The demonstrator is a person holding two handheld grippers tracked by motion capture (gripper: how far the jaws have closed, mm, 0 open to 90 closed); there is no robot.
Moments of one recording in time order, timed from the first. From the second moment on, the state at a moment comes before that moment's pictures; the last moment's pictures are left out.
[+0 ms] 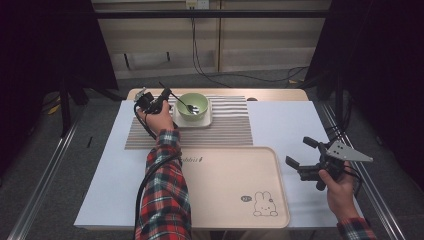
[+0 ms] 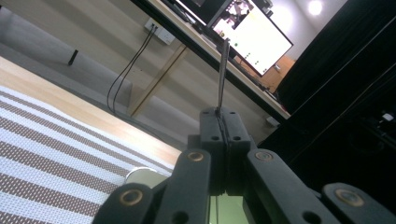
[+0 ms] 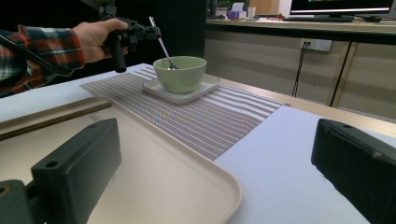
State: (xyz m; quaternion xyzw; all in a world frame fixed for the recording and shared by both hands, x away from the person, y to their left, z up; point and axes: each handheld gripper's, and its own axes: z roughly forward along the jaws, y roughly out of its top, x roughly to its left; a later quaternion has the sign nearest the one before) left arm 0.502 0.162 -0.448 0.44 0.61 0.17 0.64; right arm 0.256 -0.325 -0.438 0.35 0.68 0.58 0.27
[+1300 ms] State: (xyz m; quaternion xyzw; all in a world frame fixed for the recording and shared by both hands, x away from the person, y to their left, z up) left arm 0.441 0.218 -0.394 0.47 0.56 0.05 0.68; right arm 0.256 -0.322 -0.437 0.35 0.68 0.58 0.26
